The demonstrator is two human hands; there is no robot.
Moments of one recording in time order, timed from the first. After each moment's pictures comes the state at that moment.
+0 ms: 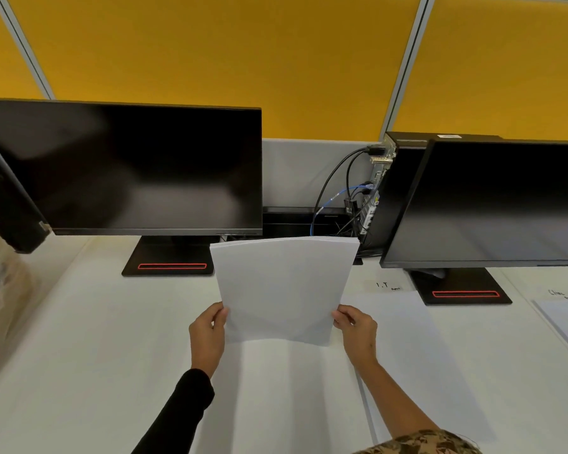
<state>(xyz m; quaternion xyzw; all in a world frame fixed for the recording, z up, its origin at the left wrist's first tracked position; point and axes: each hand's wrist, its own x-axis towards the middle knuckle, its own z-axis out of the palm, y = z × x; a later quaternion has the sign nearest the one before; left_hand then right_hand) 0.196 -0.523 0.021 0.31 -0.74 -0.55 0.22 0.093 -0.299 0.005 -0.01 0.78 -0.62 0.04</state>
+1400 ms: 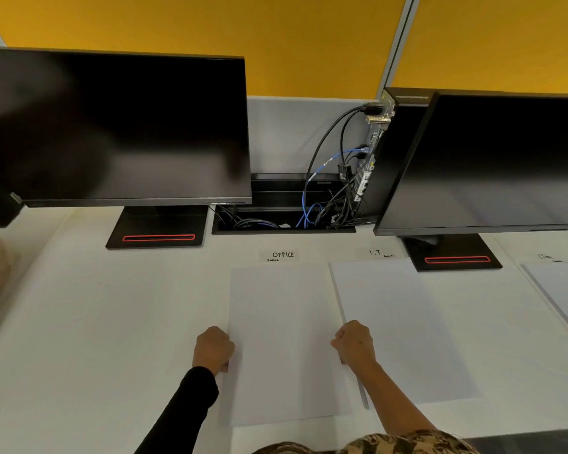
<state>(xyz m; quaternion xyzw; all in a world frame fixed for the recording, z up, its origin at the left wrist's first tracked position) 0.218 -0.504 -0.024 0.43 -0.76 -0.47 -0.13 0.123 -0.272 -0.036 0.10 0.92 -0.30 0.22</state>
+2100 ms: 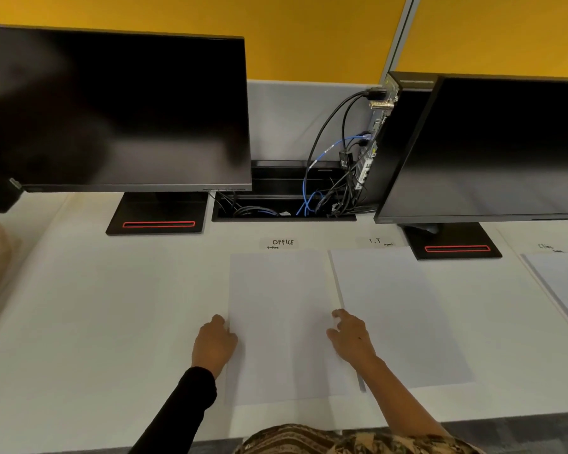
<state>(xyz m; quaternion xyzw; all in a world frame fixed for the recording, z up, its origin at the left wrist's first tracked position) 0.237 -0.494 -0.032 0.37 -0.83 -0.39 -0.11 0.145 -0.267 -0.022 0.00 0.92 -0.31 0.26</state>
